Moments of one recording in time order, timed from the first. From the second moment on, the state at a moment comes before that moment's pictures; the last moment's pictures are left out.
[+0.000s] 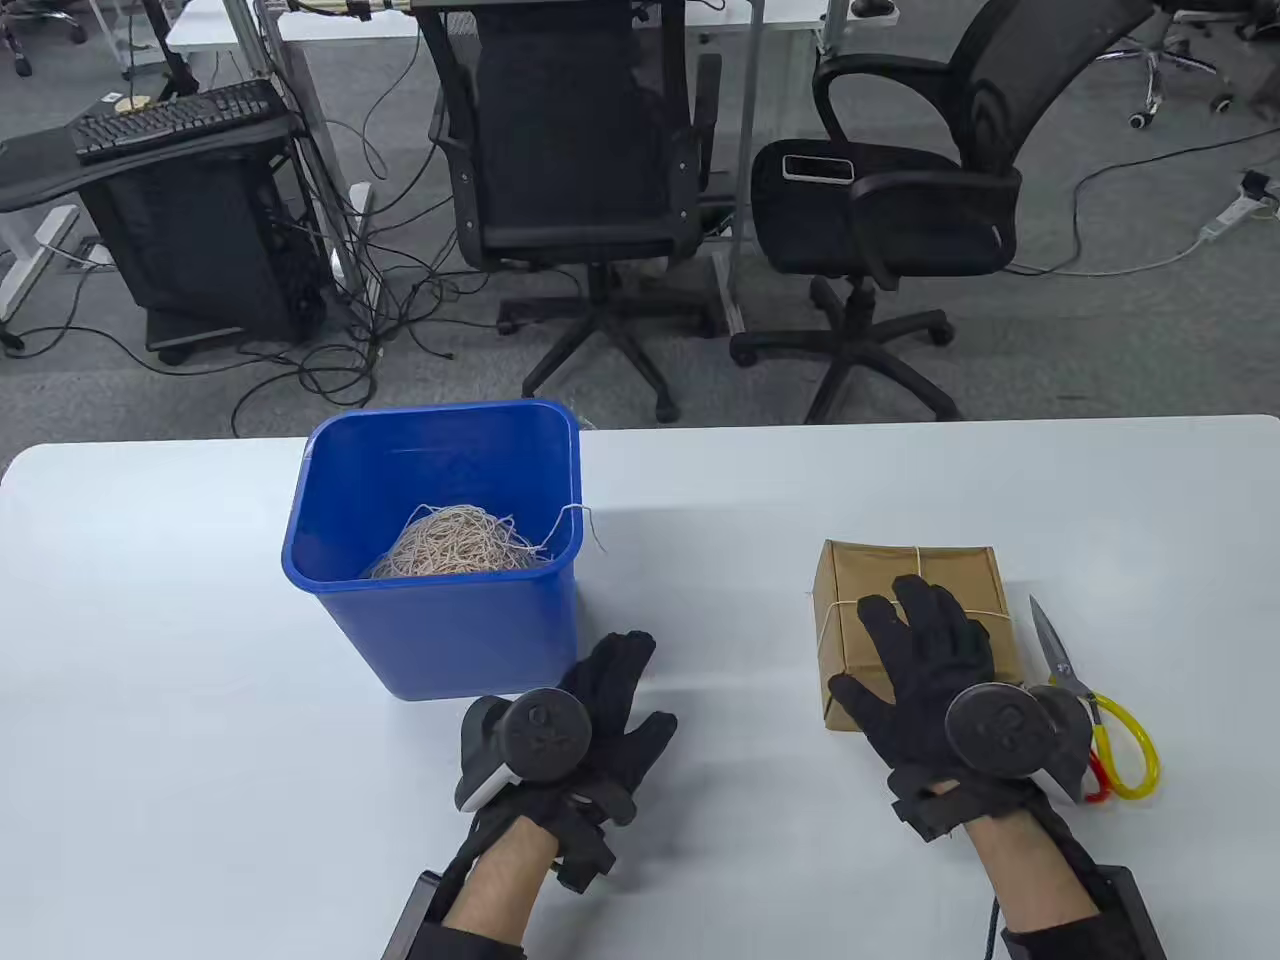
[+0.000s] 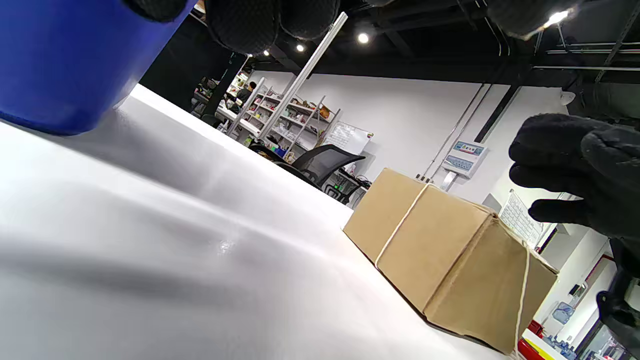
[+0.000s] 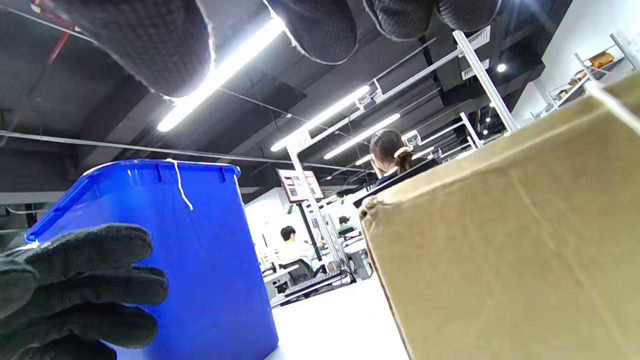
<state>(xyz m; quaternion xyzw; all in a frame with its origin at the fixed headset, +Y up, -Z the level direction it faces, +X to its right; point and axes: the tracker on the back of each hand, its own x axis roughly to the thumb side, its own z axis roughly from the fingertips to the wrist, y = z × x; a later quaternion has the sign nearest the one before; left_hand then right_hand) -0.117 -0.724 -0.330 0.02 -0.25 0.30 0.92 0.237 -0.690 -0.320 0.17 -0.19 0.92 0.28</state>
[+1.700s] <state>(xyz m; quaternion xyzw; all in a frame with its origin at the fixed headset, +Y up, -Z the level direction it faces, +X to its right) -0.126 -0.726 -0.332 0.01 -0.24 0.33 0.91 0.280 -0.663 -0.318 0.12 -0.19 0.93 0.30</state>
